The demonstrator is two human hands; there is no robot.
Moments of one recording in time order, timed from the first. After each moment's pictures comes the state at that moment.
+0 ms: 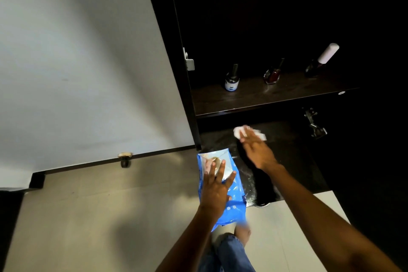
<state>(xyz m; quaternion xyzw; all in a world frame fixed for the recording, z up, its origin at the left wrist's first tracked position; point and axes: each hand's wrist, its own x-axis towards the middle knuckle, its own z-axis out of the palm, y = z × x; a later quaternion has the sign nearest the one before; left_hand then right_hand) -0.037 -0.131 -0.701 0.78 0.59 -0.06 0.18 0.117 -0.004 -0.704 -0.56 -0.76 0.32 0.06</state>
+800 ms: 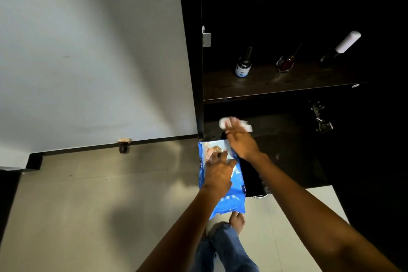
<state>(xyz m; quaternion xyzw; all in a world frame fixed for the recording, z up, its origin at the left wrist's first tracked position) -0.031 -0.108 -0.680 0.73 0.63 -0.06 0.26 0.061 -0.005 -0.698 -0.57 -0.76 0.32 0.01</state>
